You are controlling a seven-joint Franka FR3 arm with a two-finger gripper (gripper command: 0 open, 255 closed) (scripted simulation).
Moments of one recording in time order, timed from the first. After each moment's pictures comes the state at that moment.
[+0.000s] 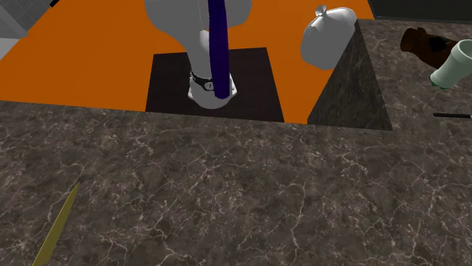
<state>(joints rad) 0.04 -0.99 0.06 -2.25 0.05 1.30 0.18</state>
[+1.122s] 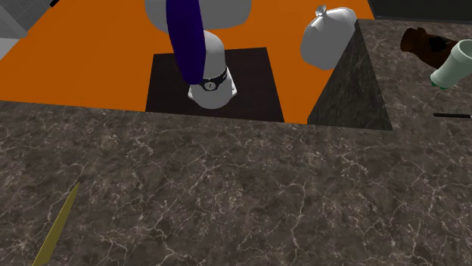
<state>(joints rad) 0.03 -0.82 -0.02 -1.99 -0.02 1.20 0.10</state>
